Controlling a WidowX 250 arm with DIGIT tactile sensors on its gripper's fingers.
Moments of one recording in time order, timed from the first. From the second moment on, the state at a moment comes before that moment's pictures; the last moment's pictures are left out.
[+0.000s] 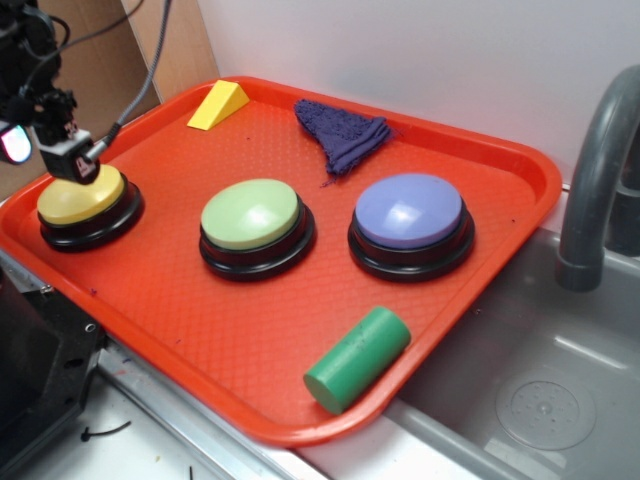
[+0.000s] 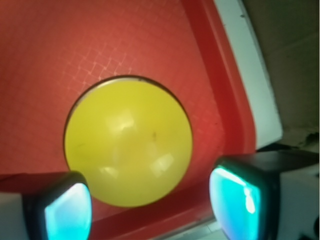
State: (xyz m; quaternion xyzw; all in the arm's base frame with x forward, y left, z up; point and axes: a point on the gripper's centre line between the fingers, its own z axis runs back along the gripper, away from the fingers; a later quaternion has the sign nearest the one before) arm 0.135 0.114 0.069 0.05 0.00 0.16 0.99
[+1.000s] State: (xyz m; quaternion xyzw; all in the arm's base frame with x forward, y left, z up) arm 0.142 0.100 0.087 0.06 0.00 0.14 0.99
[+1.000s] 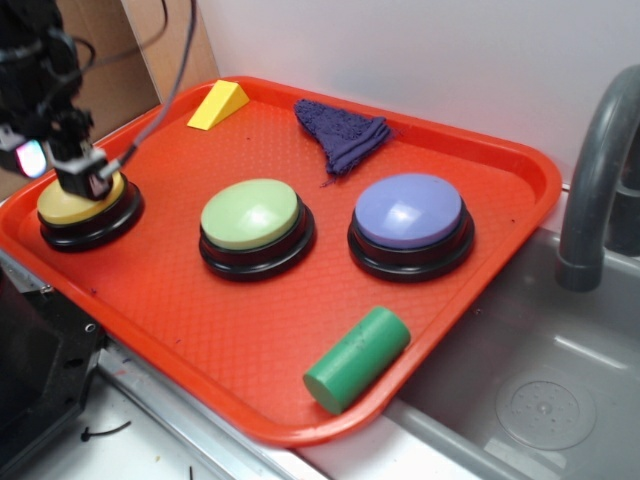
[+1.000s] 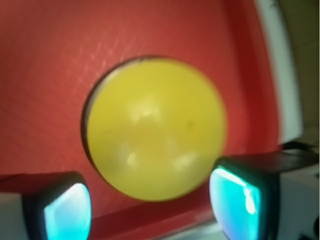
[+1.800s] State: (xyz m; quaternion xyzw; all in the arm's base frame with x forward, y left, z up) arm 0.158 0.100 0.121 0.06 -0.02 0.13 0.99
